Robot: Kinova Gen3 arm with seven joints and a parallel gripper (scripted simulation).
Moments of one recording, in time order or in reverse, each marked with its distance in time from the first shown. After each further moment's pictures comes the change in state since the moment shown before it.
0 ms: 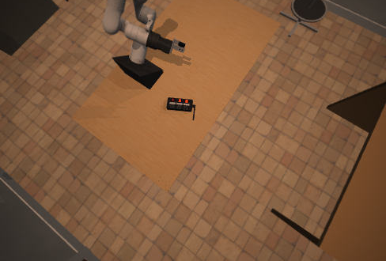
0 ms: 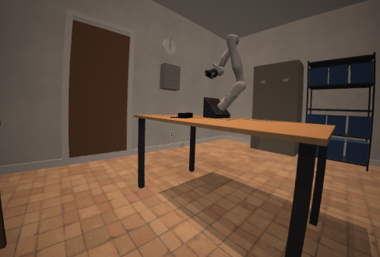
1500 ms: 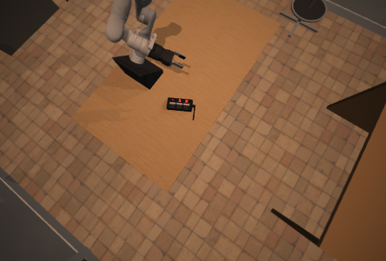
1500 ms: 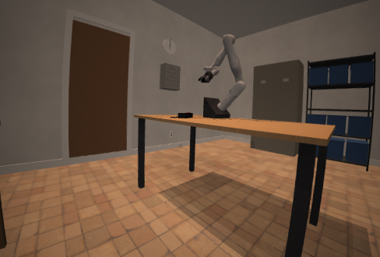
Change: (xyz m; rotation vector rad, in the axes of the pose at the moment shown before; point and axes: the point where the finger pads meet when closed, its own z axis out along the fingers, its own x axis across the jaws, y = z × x) arm 0.017 0.065 0.024 -0.176 -0.067 0.496
